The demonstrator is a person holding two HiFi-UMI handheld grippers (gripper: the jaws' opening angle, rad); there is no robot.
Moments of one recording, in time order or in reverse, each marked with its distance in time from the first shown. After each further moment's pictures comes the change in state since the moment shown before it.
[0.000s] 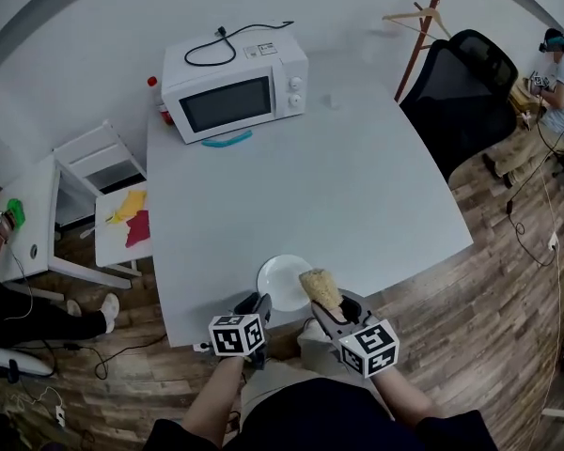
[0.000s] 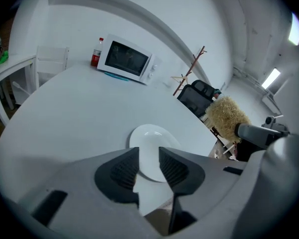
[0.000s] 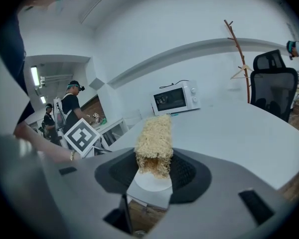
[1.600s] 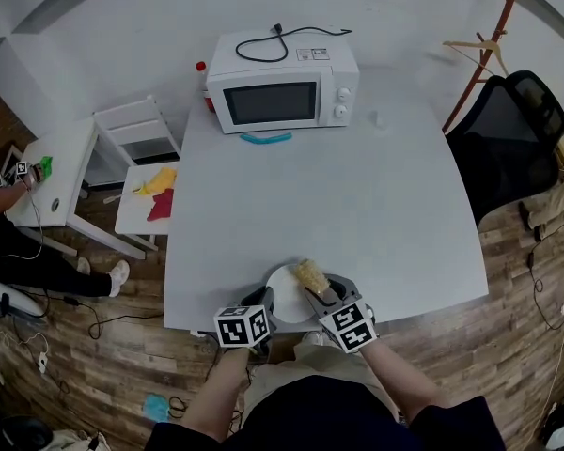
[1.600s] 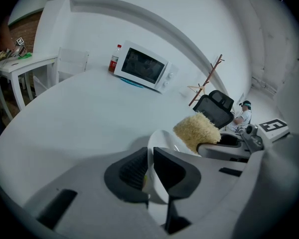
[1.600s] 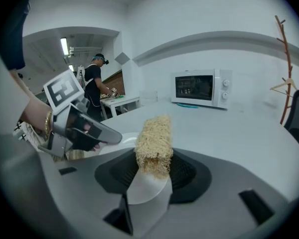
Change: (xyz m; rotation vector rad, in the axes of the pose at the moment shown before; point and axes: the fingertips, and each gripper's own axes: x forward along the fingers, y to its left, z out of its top) left arm 0.018 0.009 0.024 -0.138 -0.115 0.162; right arm 0.101 -0.035 -0.021 -0.344 0.172 0.198
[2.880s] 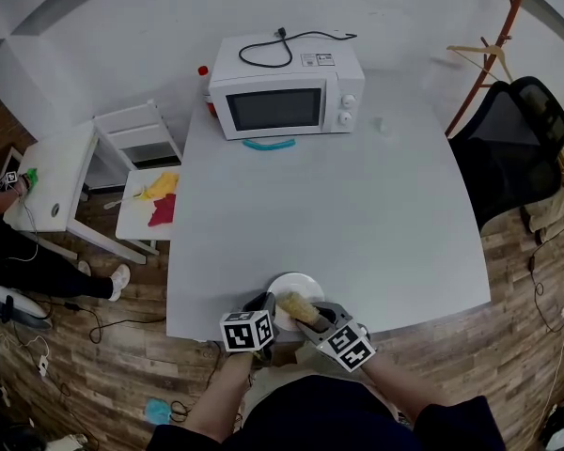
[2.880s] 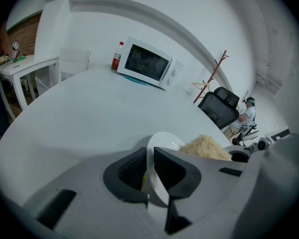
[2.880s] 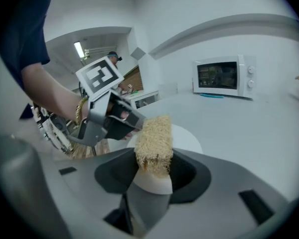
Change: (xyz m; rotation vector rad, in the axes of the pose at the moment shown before) left arm 0.010 0.016 0.000 0.002 0.027 0.044; right arm 0.008 0.062 -0.031 -0.038 0.065 0.235
